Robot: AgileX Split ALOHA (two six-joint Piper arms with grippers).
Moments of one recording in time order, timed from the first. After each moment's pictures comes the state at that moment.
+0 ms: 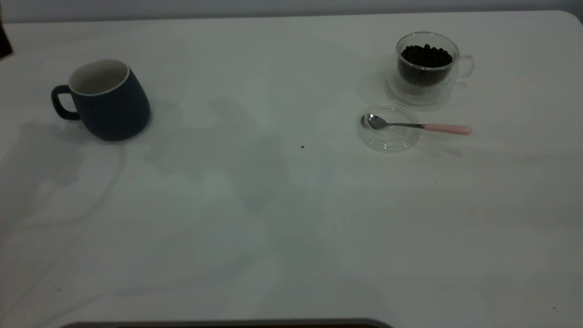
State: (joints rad) left arm 0.03 1.95 -1.28 0.04 0.64 0.86; right arm 0.00 0.03 -0.47 0.01 1.12 -0.05
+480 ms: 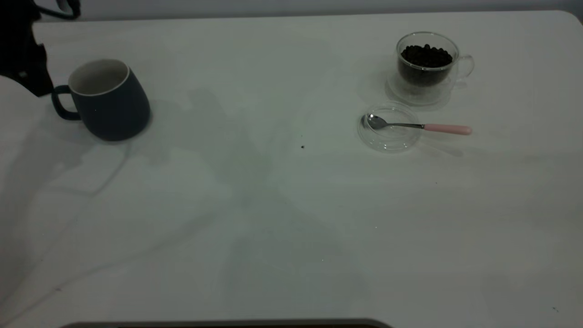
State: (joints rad) left arm 0.02 2.20 -1.40 0.07 0.53 1.03; right arm 0.00 0.03 -0.47 0.01 1.12 -0.05
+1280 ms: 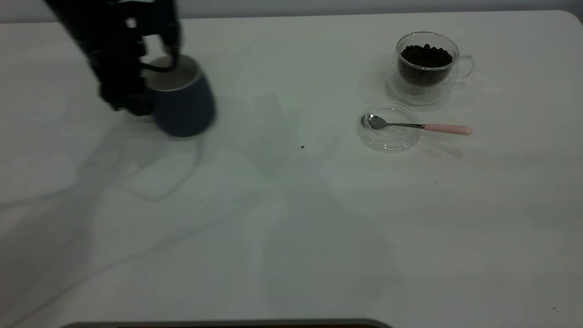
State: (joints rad) left arm -0.23 2.32 -1.40 0.03 0.33 1.10; right arm 0.00 0.03 -0.47 0.01 1.12 -0.05
